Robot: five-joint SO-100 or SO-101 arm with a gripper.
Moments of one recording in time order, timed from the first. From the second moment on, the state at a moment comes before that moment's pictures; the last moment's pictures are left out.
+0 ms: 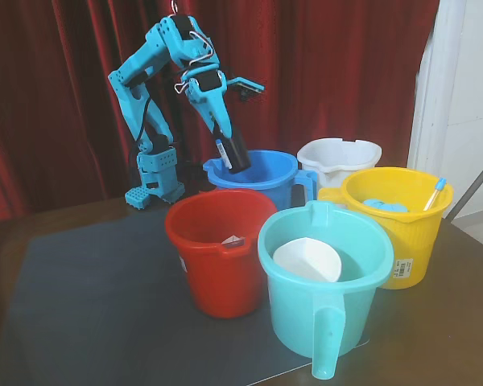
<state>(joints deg) -37.9 119.2 97.6 91.9 21.9</state>
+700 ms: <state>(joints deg) -43.4 119.4 96.7 91.9 31.1</state>
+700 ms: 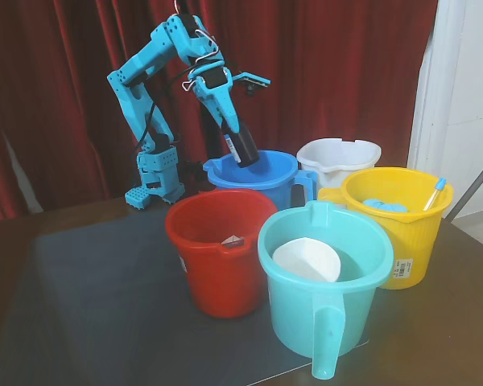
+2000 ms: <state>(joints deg) -17.1 151.7 91.6 91.8 17.8</state>
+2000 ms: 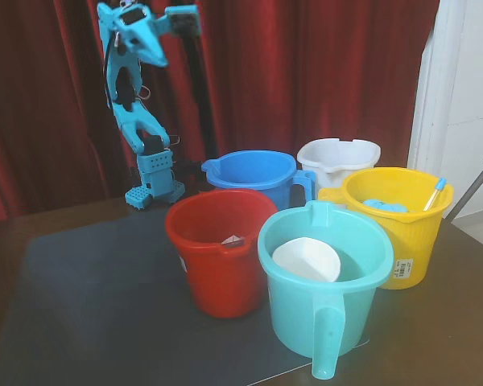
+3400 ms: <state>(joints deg) 1.1 179.3 168.0 75.7 15.7</state>
